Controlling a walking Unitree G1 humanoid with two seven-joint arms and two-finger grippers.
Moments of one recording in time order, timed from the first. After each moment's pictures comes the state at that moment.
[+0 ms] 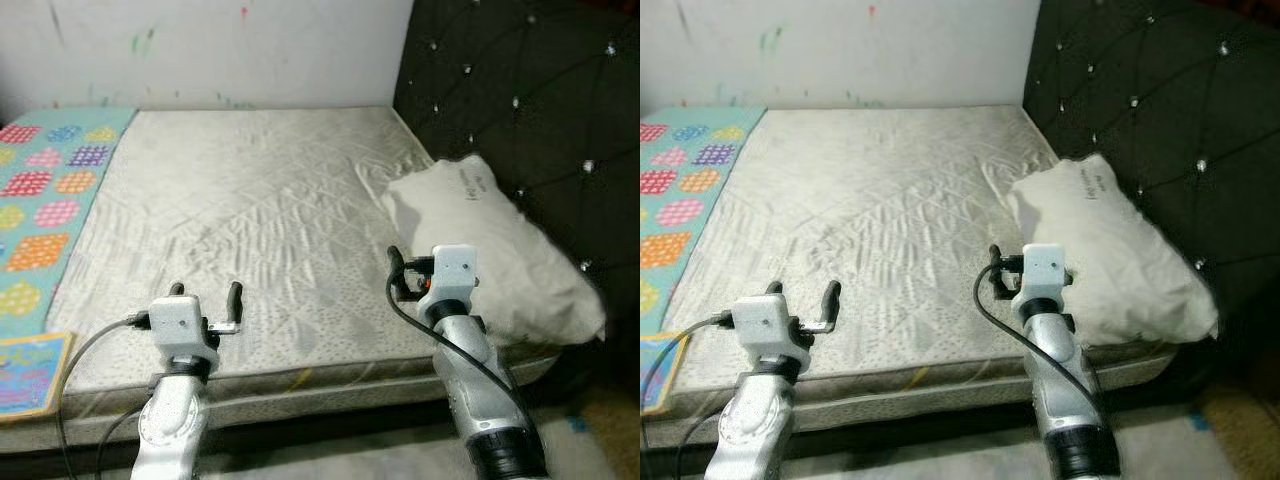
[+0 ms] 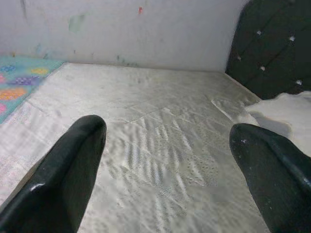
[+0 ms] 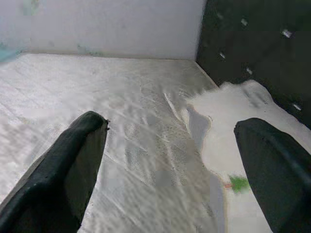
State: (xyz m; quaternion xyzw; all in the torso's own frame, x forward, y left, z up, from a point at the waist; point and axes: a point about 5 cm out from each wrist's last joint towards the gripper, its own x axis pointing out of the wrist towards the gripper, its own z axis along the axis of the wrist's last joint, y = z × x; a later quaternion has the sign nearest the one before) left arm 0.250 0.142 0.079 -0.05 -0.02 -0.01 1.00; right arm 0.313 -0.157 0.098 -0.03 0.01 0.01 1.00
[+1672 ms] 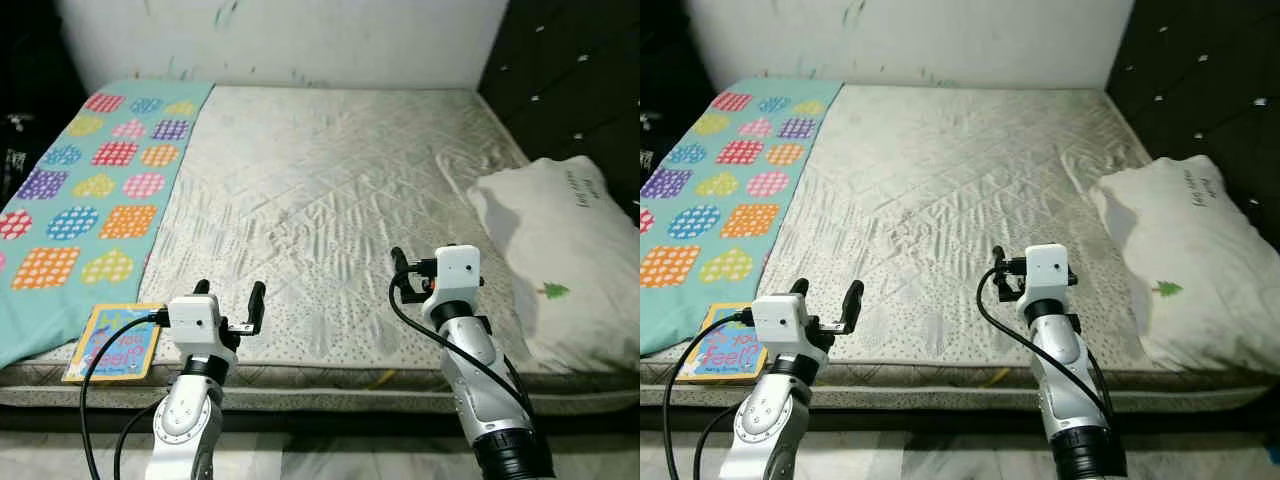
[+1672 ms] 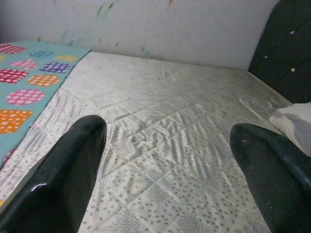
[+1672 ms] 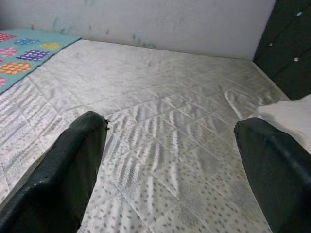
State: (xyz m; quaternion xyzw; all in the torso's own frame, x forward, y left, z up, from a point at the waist) left arm 0.250 0.140 0.079 -0.07 -0.02 -0.05 1.00; right arm 0.315 -0.147 0.101 -0.03 0.00 0.03 1.00
